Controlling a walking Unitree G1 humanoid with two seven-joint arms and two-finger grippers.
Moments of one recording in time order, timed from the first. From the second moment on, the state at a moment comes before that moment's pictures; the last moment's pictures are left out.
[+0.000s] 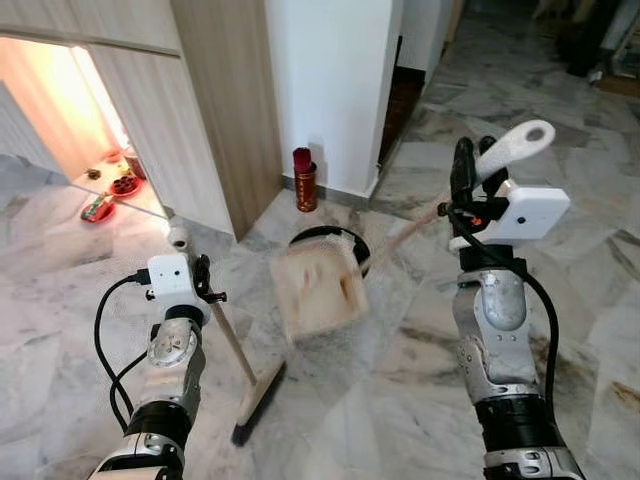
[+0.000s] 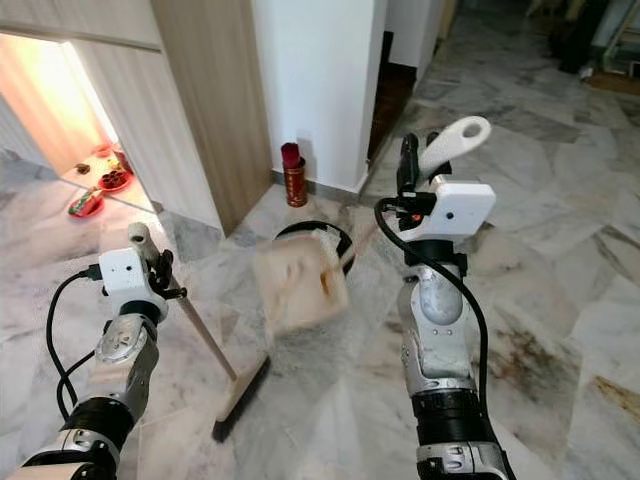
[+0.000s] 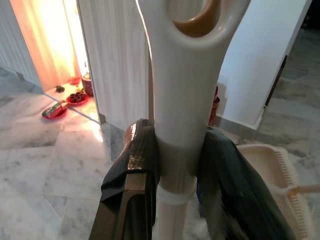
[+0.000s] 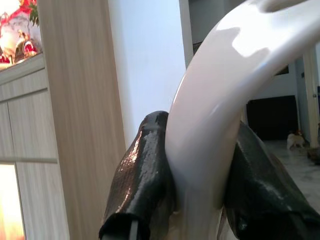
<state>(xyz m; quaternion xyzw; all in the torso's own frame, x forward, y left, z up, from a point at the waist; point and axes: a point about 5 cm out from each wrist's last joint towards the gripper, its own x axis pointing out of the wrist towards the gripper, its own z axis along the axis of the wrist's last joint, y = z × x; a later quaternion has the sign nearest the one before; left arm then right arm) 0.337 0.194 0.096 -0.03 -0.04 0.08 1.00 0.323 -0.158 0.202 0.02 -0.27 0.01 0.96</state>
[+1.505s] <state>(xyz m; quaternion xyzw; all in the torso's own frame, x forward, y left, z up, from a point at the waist) 0.334 0.198 0.095 -0.02 -0.04 0.08 1.00 0.317 -0.167 0.216 0.02 -0.26 -0.03 0.96</state>
